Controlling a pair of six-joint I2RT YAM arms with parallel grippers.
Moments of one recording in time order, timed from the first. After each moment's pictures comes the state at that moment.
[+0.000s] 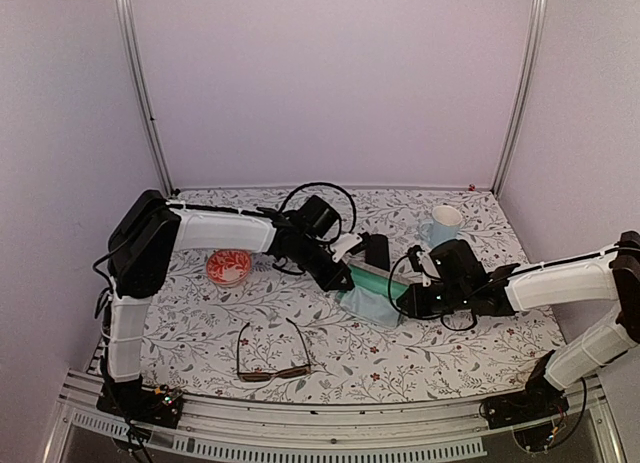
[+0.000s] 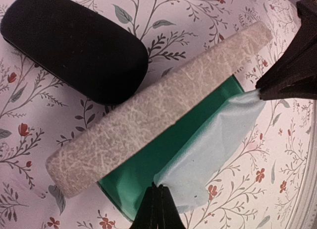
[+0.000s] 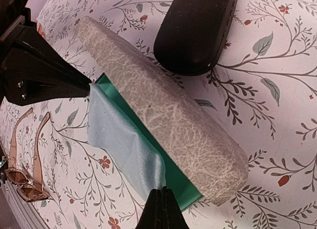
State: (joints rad) left arm -0.84 2.15 1.56 -0.39 0.37 0.08; right arm 0.75 1.42 0.60 0.03 -0.08 0.55
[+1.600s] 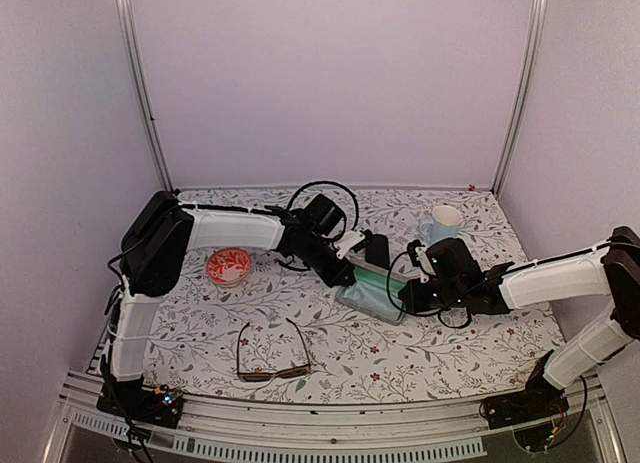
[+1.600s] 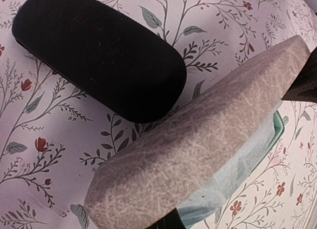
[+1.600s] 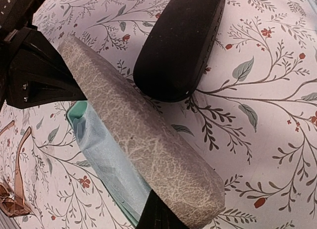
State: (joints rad) left arm -0.83 2.24 1.67 -0.42 0.32 0.09; right arm 0.75 1.46 0.62 0.08 0.05 0.49
